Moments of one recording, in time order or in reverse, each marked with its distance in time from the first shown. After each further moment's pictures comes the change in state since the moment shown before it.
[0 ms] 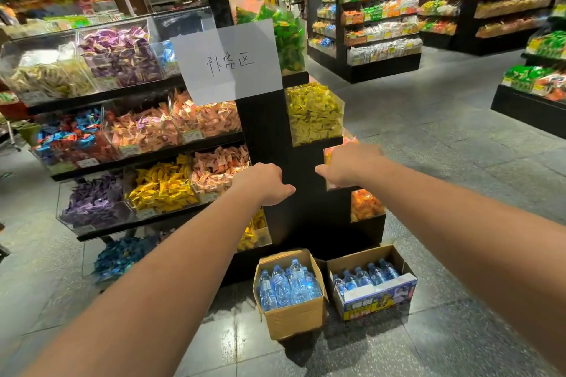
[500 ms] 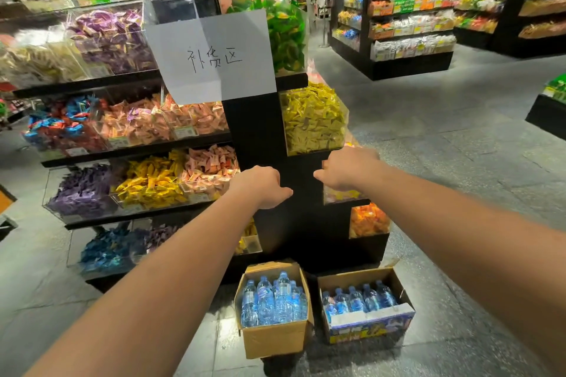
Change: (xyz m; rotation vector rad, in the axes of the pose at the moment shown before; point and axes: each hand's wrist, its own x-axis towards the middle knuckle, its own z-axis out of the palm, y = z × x) left_hand 0.112 0.045 0.005 -0.055 -0.036 -0.109; right_hand 0.129 0.060 0.018 -0.083 -0.058 -0.139
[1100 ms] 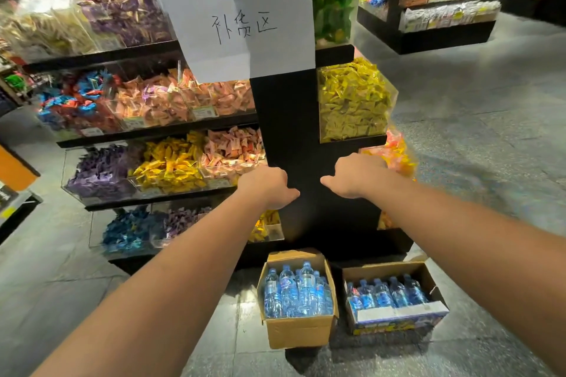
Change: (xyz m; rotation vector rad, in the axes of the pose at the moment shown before) left_hand 0.065 -0.080 0.035 0.033 -0.057 -0.023; right_hand 0.079 -0.074 0.039 0.042 -0.098 -0.053
